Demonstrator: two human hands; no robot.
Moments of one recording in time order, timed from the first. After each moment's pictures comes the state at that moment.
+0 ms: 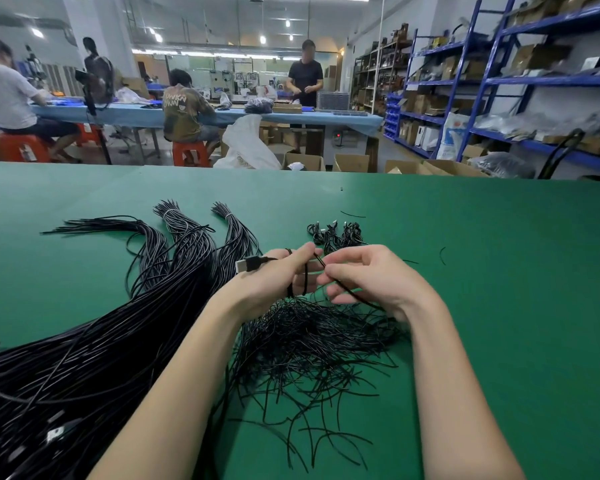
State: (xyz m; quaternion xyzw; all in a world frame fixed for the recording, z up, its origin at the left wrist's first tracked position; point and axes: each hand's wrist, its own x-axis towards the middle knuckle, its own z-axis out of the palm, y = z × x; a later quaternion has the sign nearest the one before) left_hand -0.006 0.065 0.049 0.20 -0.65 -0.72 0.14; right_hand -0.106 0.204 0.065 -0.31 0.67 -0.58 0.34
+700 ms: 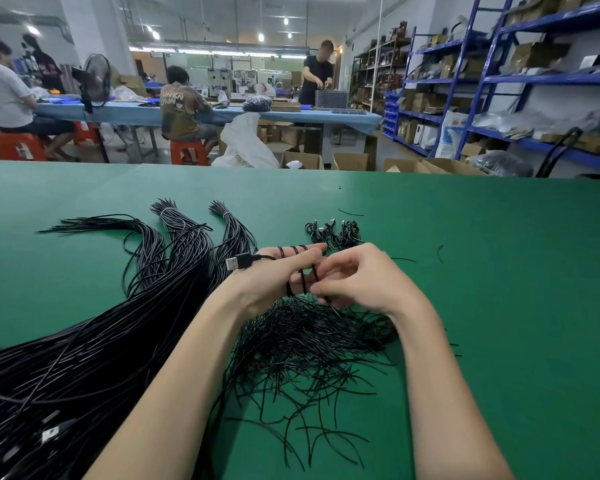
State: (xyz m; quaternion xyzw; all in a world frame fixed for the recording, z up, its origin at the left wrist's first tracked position) left_hand -0.002 0.070 0.052 0.17 -0.61 -0.76 0.14; right_hand -0.105 0.204 0.060 -0.41 0.74 -0.47 0.23
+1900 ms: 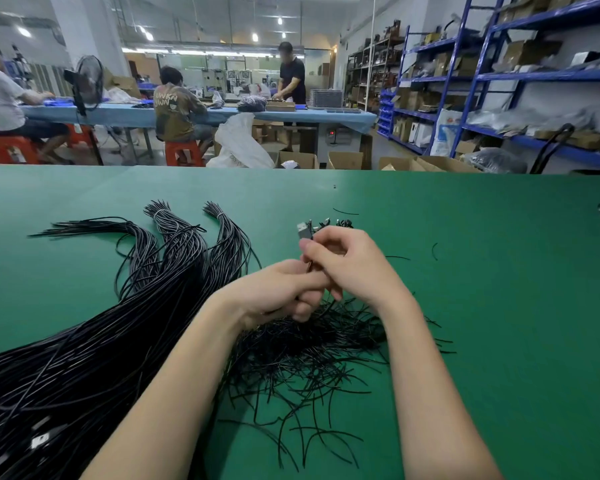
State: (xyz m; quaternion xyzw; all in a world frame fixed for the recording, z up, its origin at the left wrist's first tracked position) left_hand 0.006 0.083 0.054 0.05 -0.73 -0.68 -0.02; right_hand -0.101 0.193 0.065 -0.45 0.71 -0.53 0.13
